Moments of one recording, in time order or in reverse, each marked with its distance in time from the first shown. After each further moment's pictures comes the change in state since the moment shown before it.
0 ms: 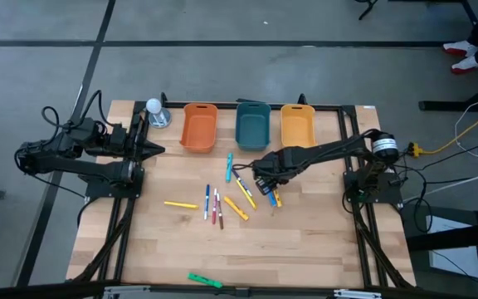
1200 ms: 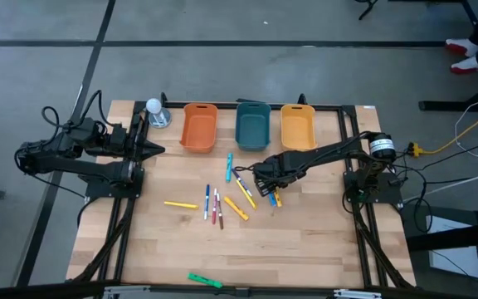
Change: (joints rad) left arm 0.000 0.000 0.000 0.000 0.000 0.000; right arm 0.001 0.023 -0.083 0.104 -0.027 0.099
